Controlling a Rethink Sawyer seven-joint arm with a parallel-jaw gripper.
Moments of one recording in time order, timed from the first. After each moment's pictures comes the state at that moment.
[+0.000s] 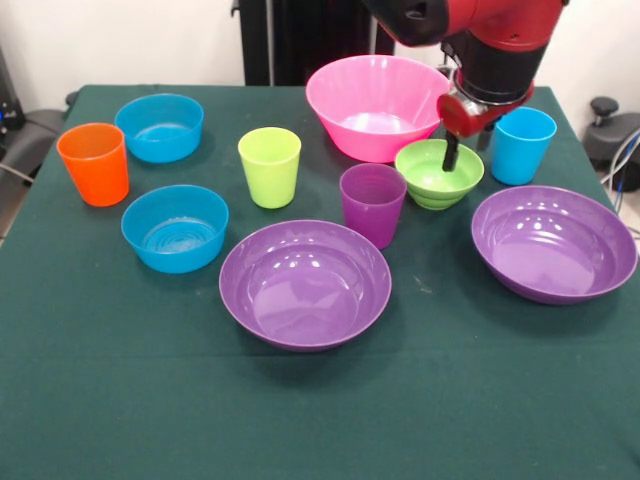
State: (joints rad) arm -0.34 -0.51 0.56 1.66 -0.64 0.85 1.65
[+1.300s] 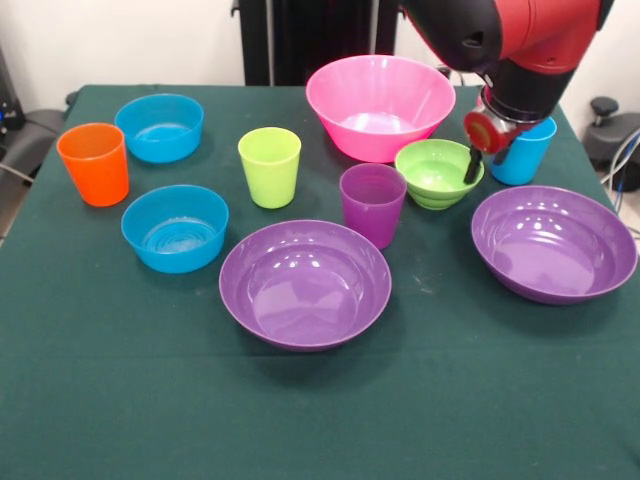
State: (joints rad) arm -0.23 -0.46 0.50 1.59 -0.64 0.85 1.65
